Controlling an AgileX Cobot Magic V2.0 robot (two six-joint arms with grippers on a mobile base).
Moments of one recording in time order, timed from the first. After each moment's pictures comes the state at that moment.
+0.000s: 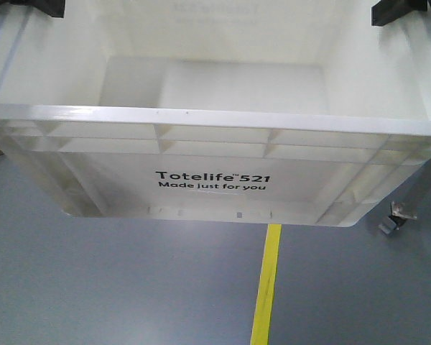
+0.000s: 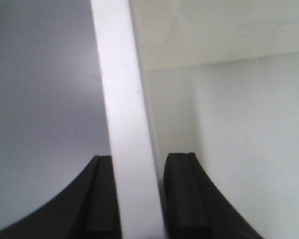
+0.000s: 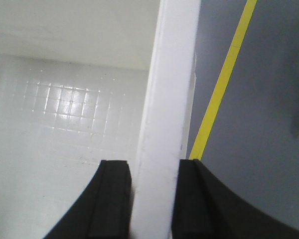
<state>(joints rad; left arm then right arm) -0.31 1.47 -1.79 0.05 1.21 -0.17 0.18 1.44 -1.73 0.11 1.21 0.11</state>
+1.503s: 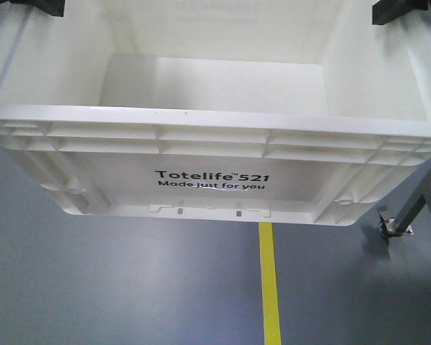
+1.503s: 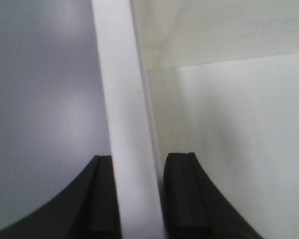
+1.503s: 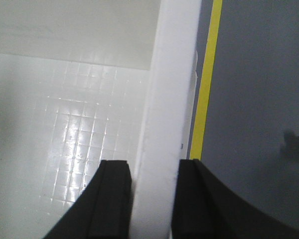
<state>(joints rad) -0.31 1.47 -1.79 0.05 1.20 -0.17 0.18 1.43 -1.73 0.11 1.21 0.11</state>
